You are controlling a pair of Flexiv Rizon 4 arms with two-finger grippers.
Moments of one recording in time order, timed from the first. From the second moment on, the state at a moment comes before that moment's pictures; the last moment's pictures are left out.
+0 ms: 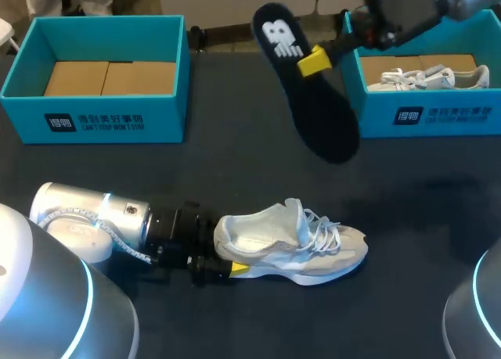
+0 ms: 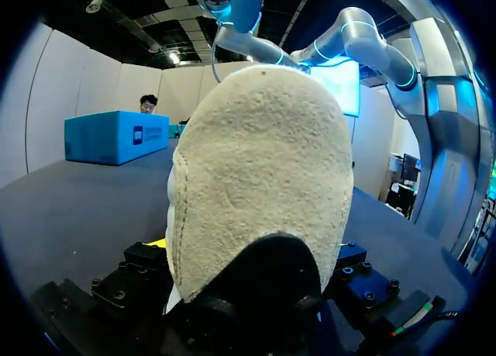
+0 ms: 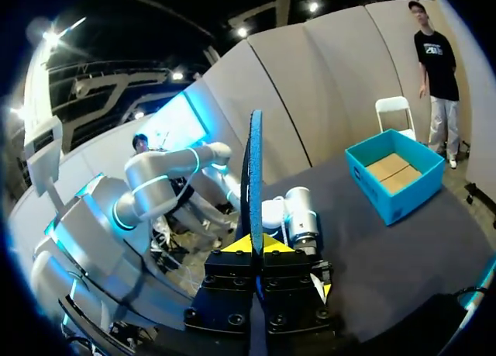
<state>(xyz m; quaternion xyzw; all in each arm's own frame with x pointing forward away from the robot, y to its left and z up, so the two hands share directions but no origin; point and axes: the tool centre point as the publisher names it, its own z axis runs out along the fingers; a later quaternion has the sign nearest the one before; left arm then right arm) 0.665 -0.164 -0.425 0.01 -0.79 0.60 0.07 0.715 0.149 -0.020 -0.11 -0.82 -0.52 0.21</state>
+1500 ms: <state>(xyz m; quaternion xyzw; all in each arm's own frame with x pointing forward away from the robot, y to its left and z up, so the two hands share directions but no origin) 0.665 -0.164 -0.425 0.01 -0.79 0.60 0.07 0.649 0.087 0.070 -0.12 -0.77 -0.62 0.11</state>
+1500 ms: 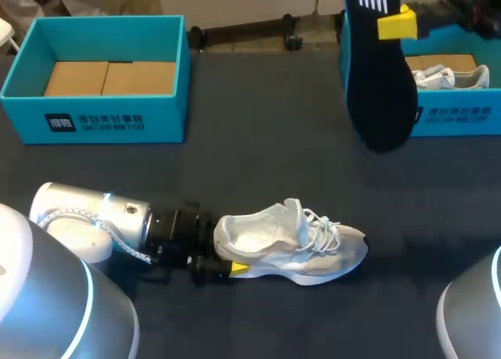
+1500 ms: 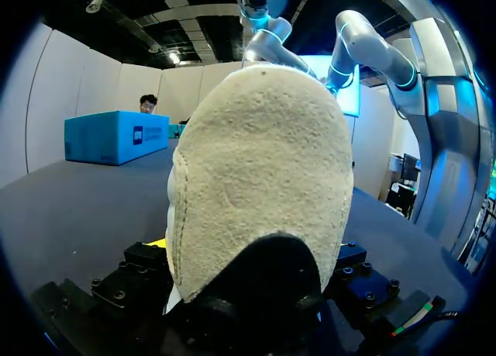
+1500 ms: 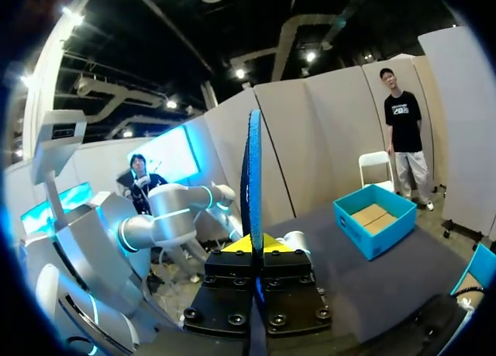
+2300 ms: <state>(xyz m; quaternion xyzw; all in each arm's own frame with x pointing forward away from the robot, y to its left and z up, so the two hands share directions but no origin) 0.665 -0.164 -0.425 0.01 -0.79 0.60 0.07 0.615 0.096 0.065 -0.17 -0.75 -0.63 0.13</state>
